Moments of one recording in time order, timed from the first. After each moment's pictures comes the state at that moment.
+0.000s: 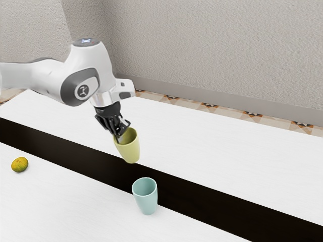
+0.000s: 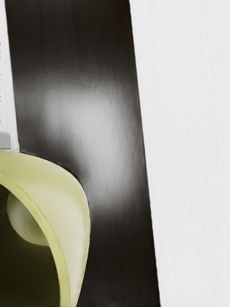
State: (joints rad) arm -0.43 -0.07 0.31 -2.13 0.05 2.15 -0.04
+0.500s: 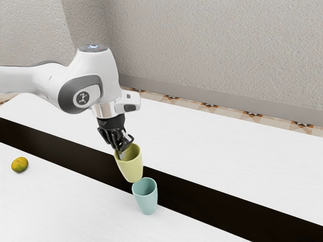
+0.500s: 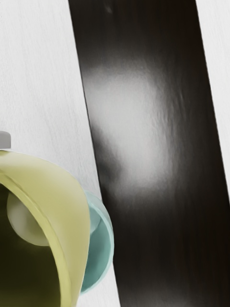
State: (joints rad) arm -0.54 -0.16 0.31 -2.20 0.05 2.04 -0.09
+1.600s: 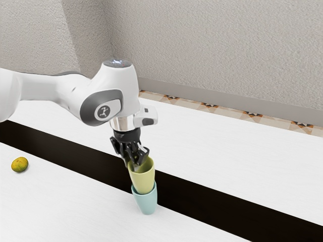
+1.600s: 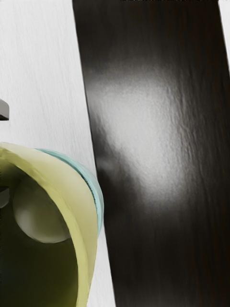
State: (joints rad) arm -0.56 -0.04 0.27 -2.17 0.03 2.07 -0.16
